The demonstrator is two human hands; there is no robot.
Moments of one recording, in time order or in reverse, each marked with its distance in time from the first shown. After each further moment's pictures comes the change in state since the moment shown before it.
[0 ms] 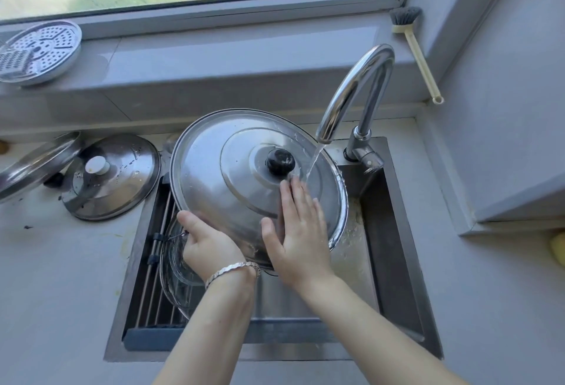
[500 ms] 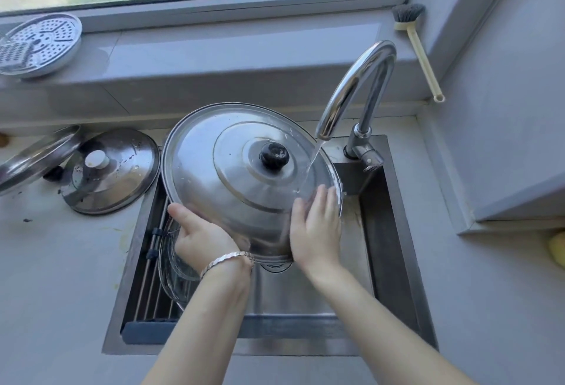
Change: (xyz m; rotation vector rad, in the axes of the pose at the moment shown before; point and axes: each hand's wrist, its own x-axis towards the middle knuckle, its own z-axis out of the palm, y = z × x) left_hand 0.006 0.003 0.003 -0.006 0.063 0.004; right_hand 0.008 0.018 -0.007 0.134 0.014 0.387
